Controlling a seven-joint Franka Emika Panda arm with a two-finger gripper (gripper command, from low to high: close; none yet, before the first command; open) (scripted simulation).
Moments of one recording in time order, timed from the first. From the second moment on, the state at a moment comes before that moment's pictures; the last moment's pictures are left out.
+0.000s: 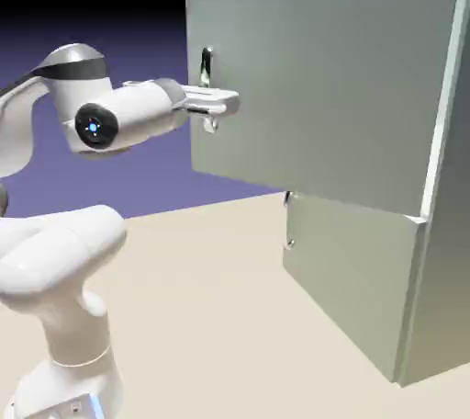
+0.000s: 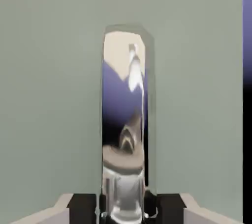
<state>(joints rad) -0.84 -1.70 0.27 -3.01 1.83 1.65 2.61</state>
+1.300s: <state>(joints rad) -0.19 -0.45 -1.02 -2.11 0.82 0.68 1.91</state>
